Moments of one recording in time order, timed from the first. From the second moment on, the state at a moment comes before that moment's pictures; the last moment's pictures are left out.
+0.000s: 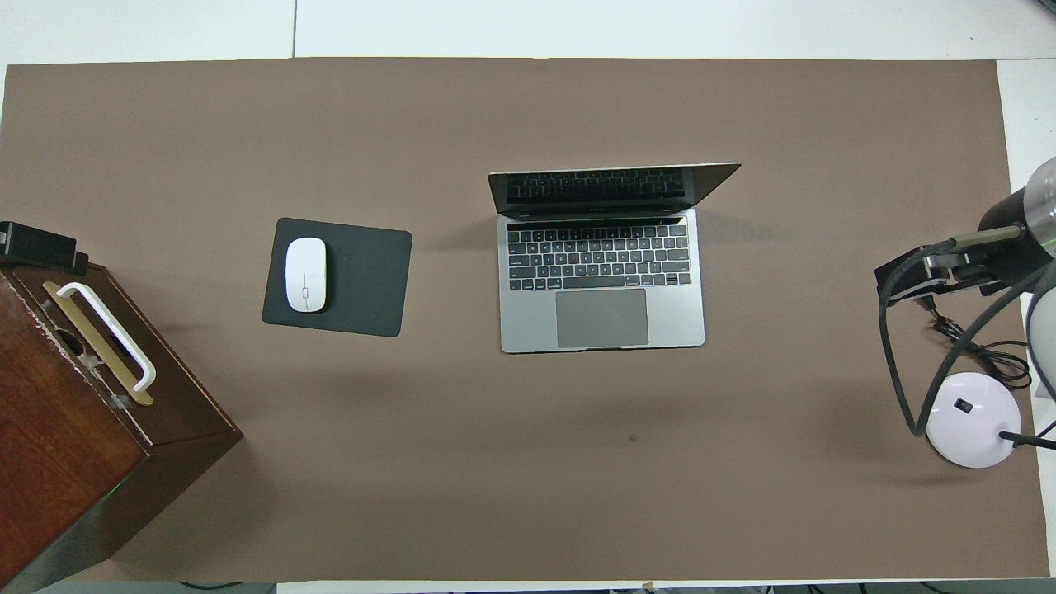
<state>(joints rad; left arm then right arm) -0.06 -0.02 0.07 -1.58 0.00 1.56 0.12 0.01 0.01 0.07 -1.54 -0.04 1.39 0.01</state>
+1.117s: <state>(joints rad) -0.07 -0.02 0.07 -1.59 0.00 1.58 0.10 0.01 0.01 0.08 -1.54 -0.04 1.39 0.01</state>
